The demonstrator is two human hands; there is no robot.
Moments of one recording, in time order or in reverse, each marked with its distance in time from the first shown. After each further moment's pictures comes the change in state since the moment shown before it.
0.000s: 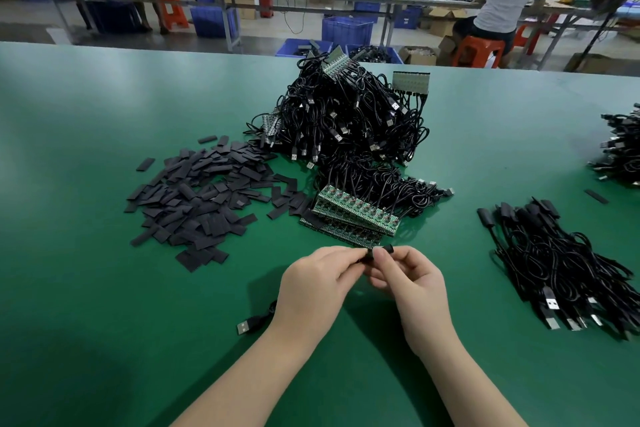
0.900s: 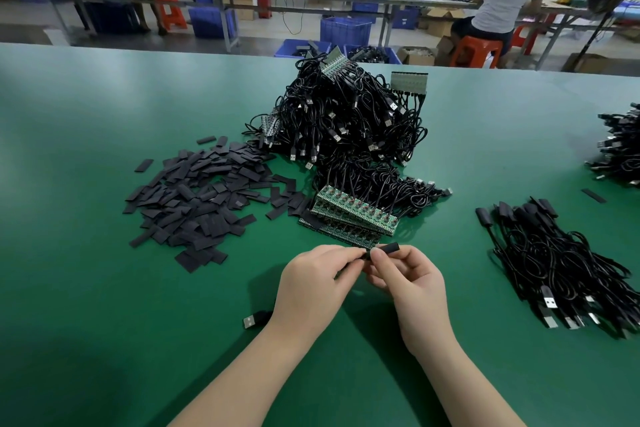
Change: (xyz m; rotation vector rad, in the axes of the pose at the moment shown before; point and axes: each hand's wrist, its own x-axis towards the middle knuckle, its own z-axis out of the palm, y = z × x) left_hand 0.002 -0.005 0.001 0.002 0.032 0.032; right_hand -0.004 -0.002 0.002 0.027 0.000 -0.009
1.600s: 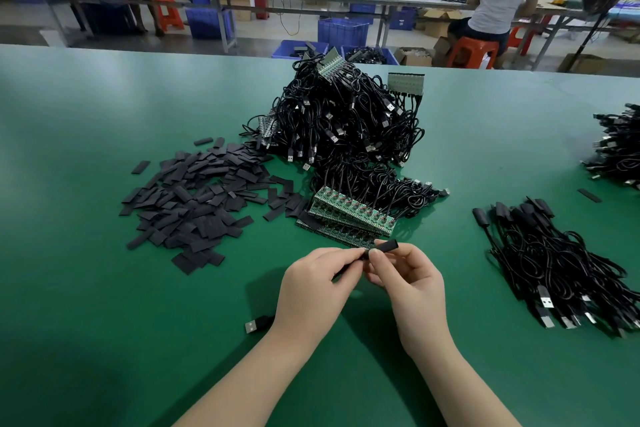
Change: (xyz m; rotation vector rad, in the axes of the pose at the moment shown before) left_hand -0.003 0.003 0.005 -0.124 0.047 -0.059; right_hand -0.002 -0.003 0.002 -0.018 0.010 -0.097
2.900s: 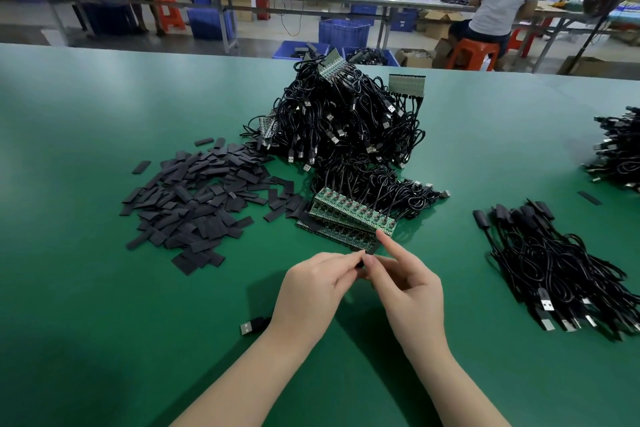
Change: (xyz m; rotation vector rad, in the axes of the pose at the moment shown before) left_hand 0.001 -0.001 -0.007 0.074 -0.117 0.102; right_hand -0.006 0.001 0.003 -0.222 0.014 -0.068
